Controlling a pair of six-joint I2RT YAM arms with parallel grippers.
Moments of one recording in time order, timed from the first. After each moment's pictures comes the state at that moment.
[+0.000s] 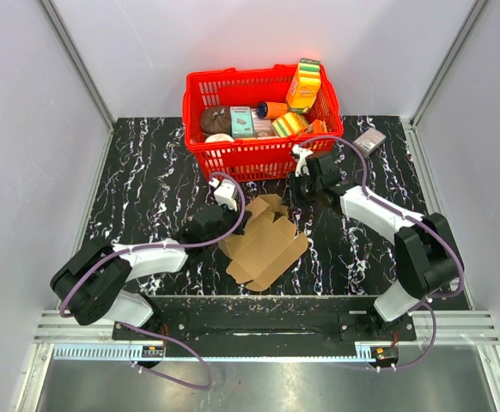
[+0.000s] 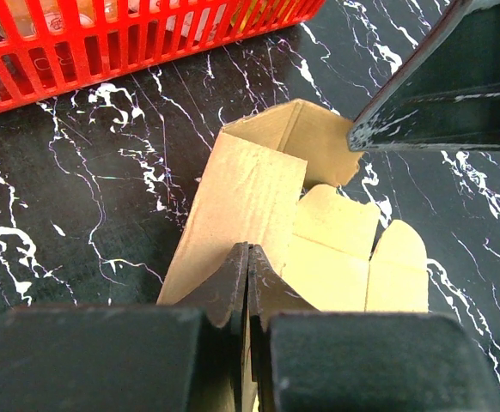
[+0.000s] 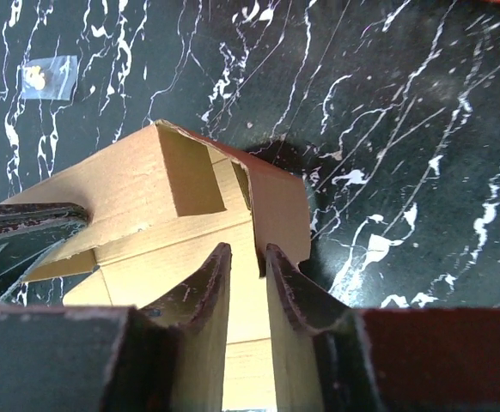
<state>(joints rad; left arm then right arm) -0.75 1.41 0.51 0.60 -0.10 -0.37 0.47 1.62 1.06 -0.21 -0.30 0.30</state>
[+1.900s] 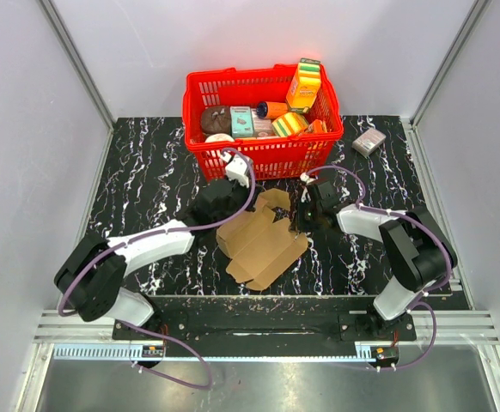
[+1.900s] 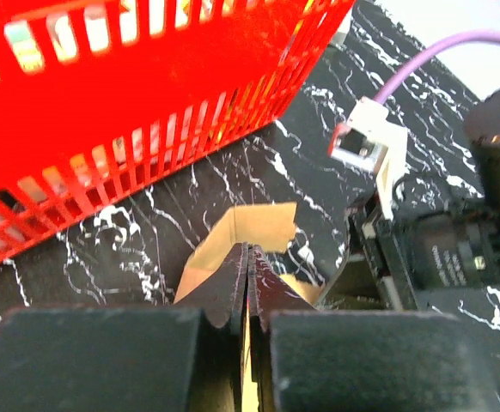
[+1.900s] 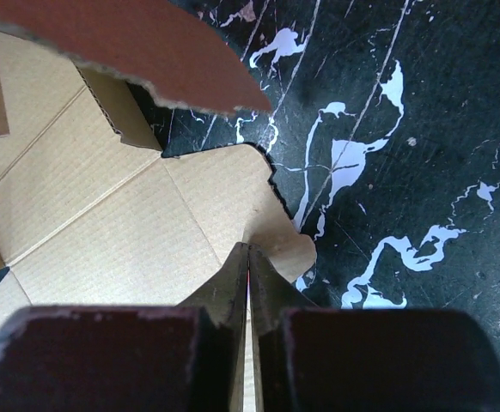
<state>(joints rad) -0.75 1.42 0.76 0.44 -0.10 -0.26 0.47 1.66 0.81 -0.05 -0.23 0.44</state>
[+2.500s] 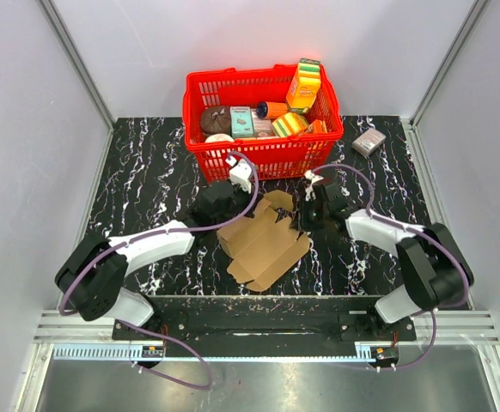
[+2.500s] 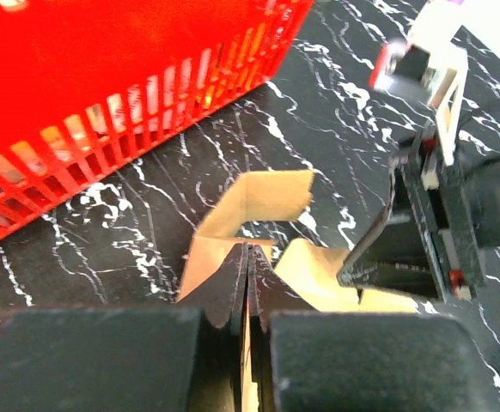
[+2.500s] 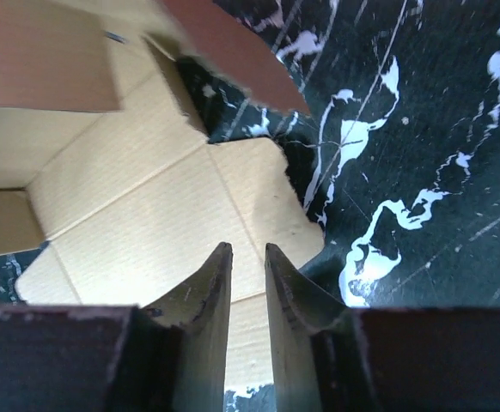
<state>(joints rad) -0.74 1.46 0.79 0.39 -0.04 -0.22 0.47 1.56 0.77 -0.07 -0.22 0.43</state>
